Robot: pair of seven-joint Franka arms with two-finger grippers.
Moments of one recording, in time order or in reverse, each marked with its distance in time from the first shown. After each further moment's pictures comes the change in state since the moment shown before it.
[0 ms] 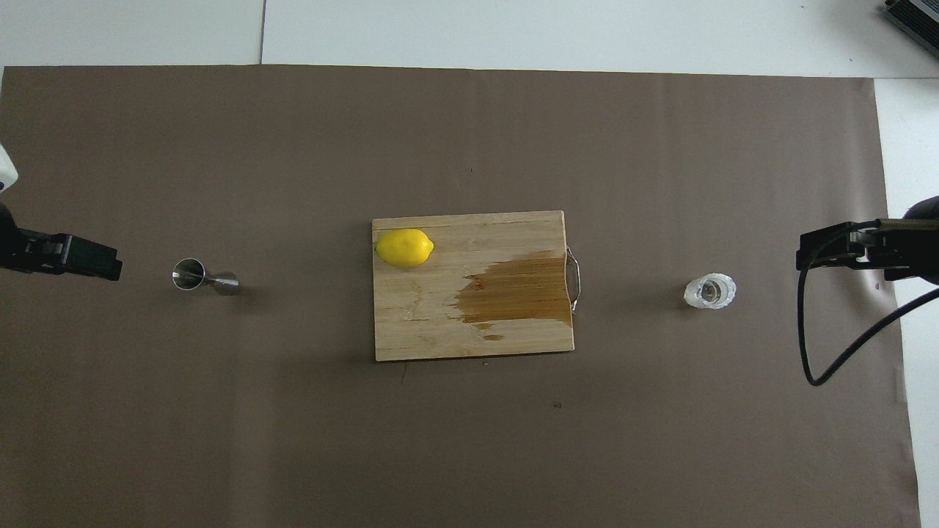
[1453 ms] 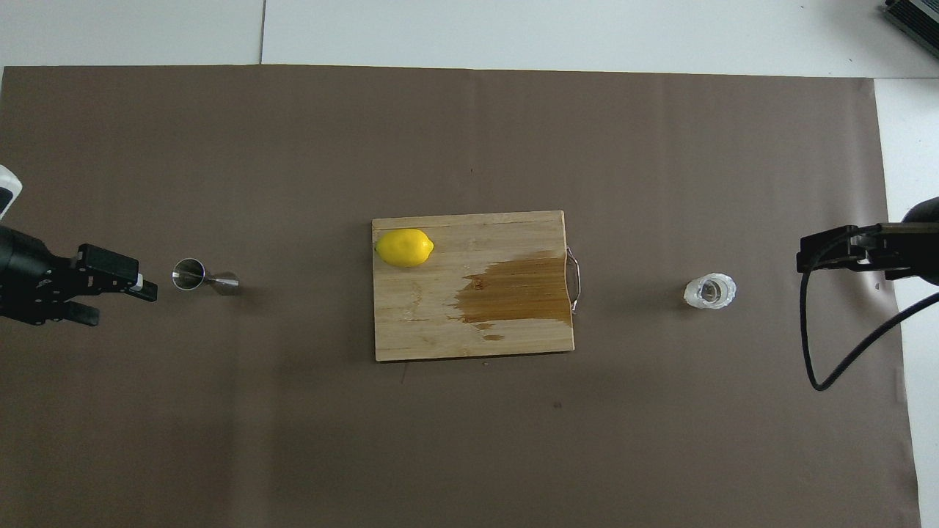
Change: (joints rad) left arm 0.142 0.073 0.041 -0.175 -0.342 -0.032 -0.219; right arm -0.001 -0.002 0.000 -0.003 0.000 0.000 -0.033
